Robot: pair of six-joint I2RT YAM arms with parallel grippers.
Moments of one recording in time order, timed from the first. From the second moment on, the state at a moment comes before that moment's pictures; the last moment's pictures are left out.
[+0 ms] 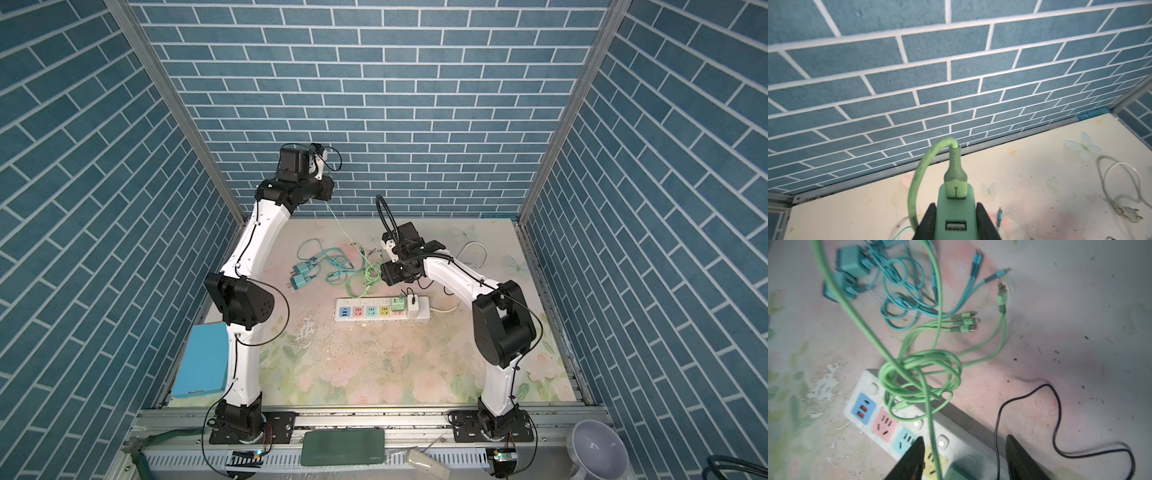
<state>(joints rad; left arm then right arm) -0.25 2.22 2.50 -0.79 0.07 -0.01 0.60 1.89 1.52 -0.66 -0.15 0.05</state>
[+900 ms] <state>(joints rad) -0.38 1.83 1.47 -0.18 0.58 -0.12 0.33 2.02 1.66 -0.78 -0.06 0.33</state>
